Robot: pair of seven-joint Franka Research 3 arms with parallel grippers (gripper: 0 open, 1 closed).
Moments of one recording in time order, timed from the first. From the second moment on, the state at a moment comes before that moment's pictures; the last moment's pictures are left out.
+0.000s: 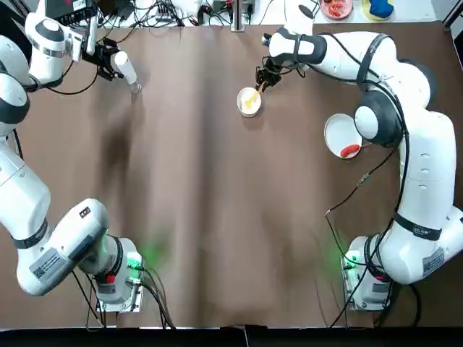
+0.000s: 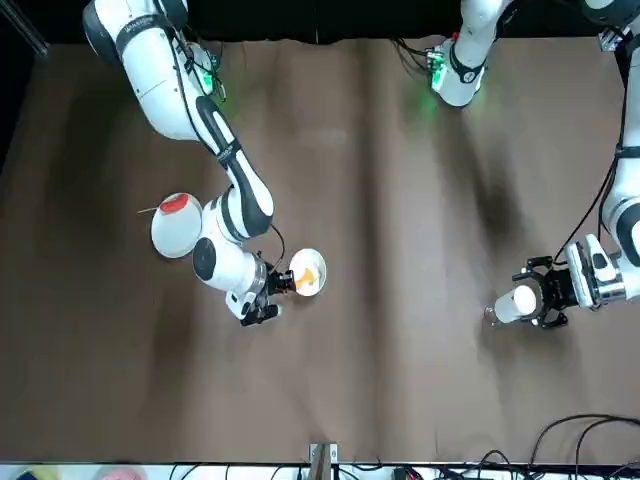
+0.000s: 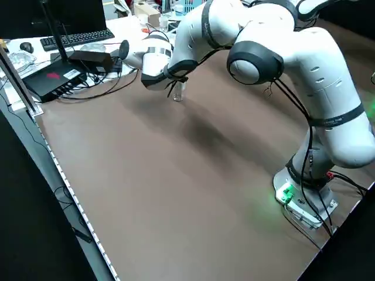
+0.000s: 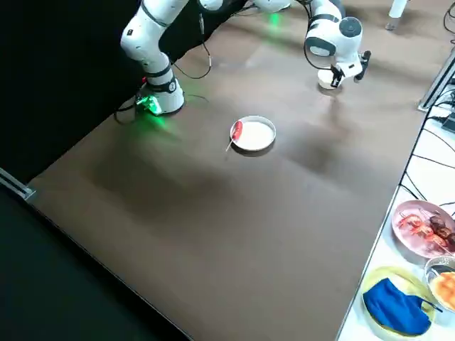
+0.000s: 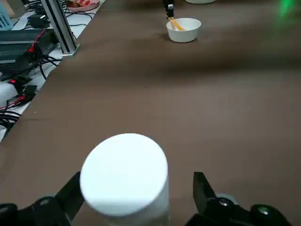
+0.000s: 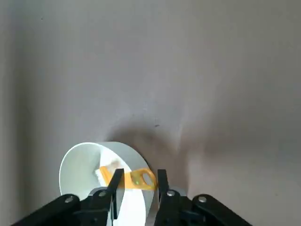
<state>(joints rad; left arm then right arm) 0.72 0.75 -0.51 -1.55 -0.60 1.94 2.21 0.42 0.80 0.09 -1.48 0.51 2.35 -0.01</state>
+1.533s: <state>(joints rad) 0.61 0.39 -0.72 -1.56 -0.13 1.86 1.13 0.42 0.80 0.09 -1.47 0.51 2.35 -0.01</state>
